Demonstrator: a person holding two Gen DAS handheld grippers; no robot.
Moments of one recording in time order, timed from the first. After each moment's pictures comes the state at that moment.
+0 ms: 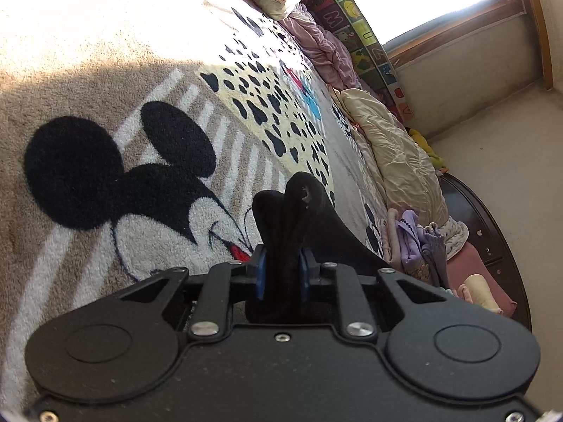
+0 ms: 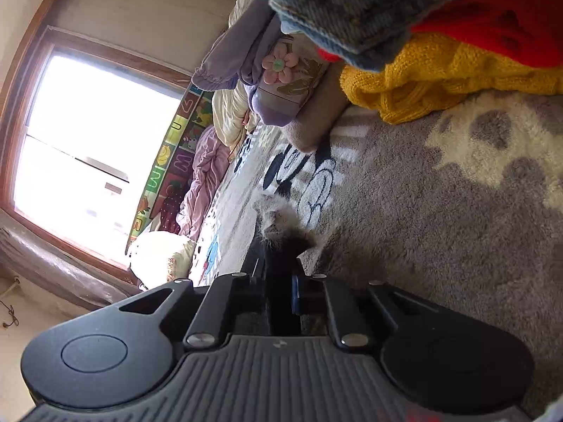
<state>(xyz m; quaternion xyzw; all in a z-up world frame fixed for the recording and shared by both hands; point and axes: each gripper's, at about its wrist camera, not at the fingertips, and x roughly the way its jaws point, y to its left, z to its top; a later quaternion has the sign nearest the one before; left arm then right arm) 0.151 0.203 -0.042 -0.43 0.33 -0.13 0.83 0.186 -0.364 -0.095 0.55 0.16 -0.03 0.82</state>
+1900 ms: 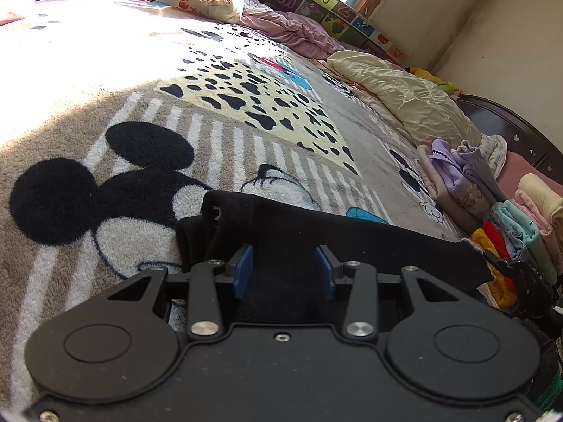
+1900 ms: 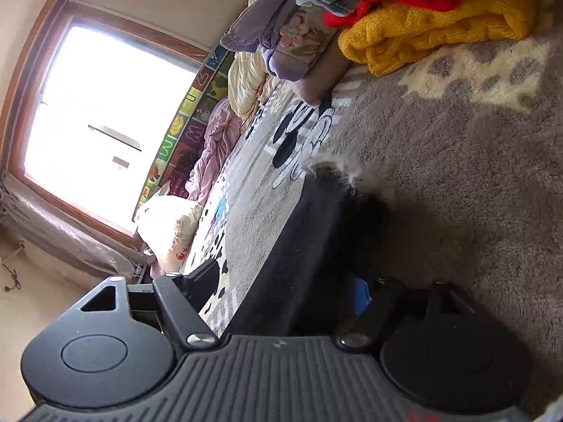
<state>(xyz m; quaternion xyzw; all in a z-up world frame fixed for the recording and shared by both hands) 0.152 0.138 -0.051 -0.22 0.34 -0.13 0.91 0.123 -0.331 -0.107 0.54 0.17 0.00 0.82</state>
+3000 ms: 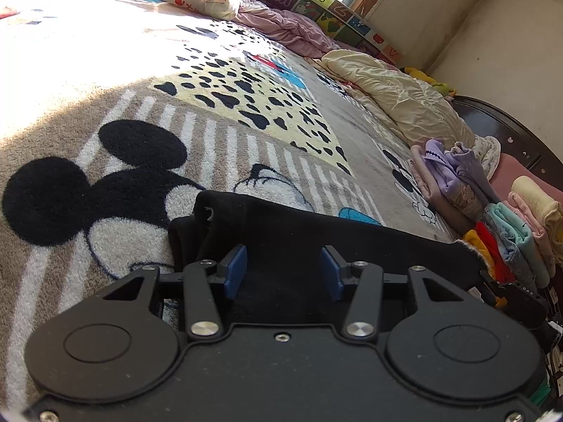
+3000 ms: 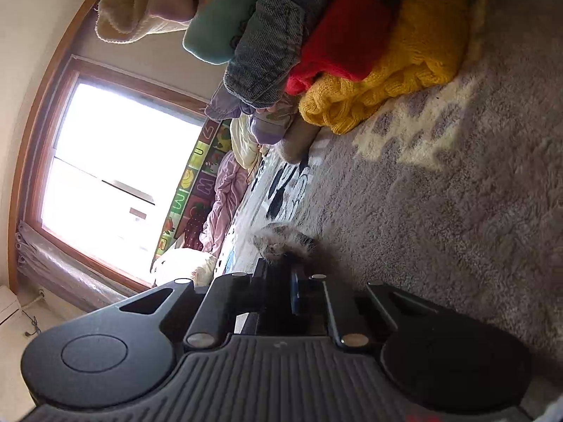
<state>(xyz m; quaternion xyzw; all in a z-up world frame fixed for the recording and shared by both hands) 0.155 0.140 -0.049 -0.23 0.34 -0.14 0.90 0.091 -0.361 -0.124 0.55 0.10 -0.02 0.83</state>
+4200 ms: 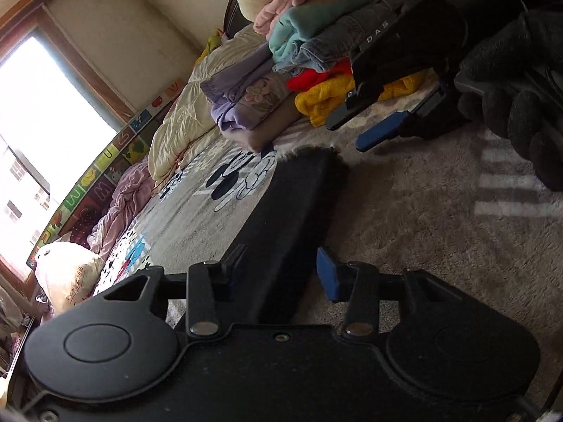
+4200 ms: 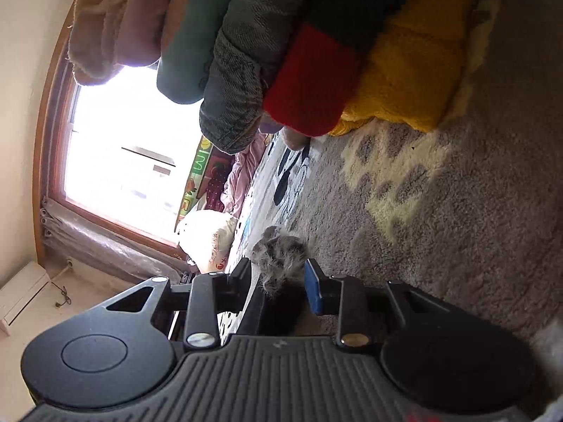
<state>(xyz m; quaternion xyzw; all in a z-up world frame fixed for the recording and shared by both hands) 0.091 -0.199 -0.069 0.43 0.14 -0.25 0.85 0.085 -0.433 -0.134 0.58 0.15 0.08 0.80</state>
